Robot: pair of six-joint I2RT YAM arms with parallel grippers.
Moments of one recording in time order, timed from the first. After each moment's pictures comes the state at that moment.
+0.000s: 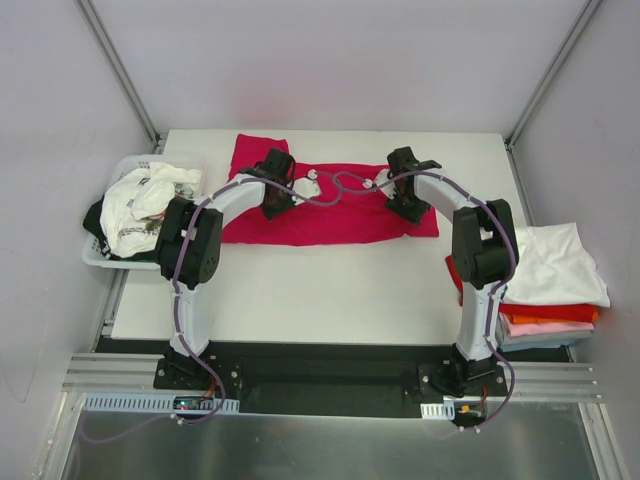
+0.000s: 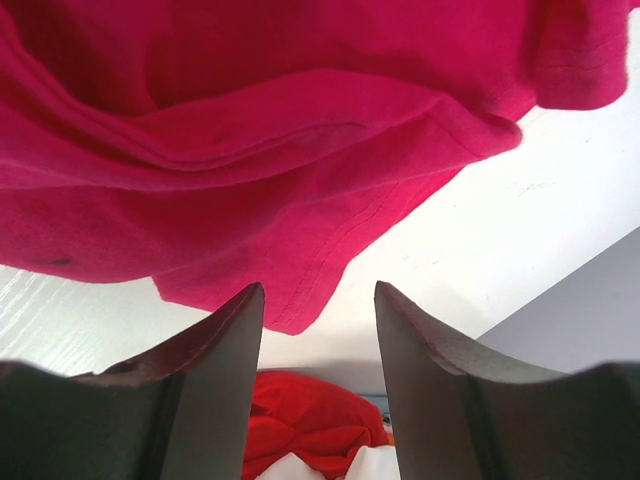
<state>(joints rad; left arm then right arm) -0.39 2.03 1.49 -0.59 0.04 0.79 0.33 2.06 1.59 -0.81 0.31 -0.69</state>
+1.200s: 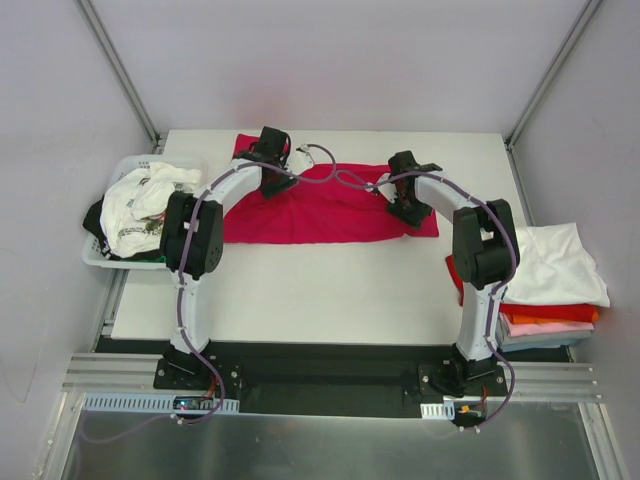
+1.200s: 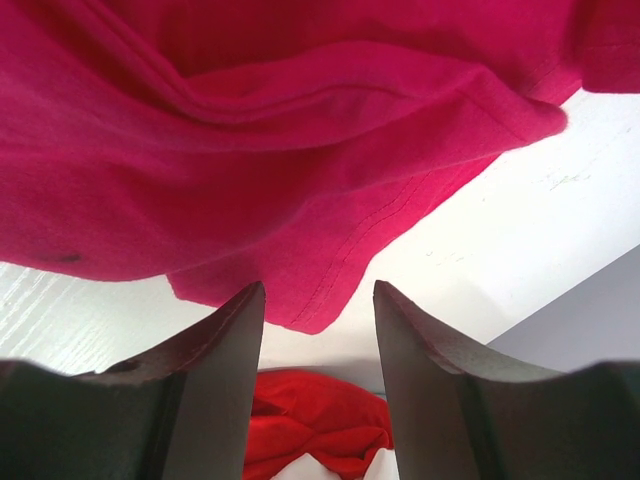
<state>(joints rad) -0.34 2.15 1.75 -0.55 -0.11 0.81 0.32 2.05 1.55 -0.80 0.30 -0.67</state>
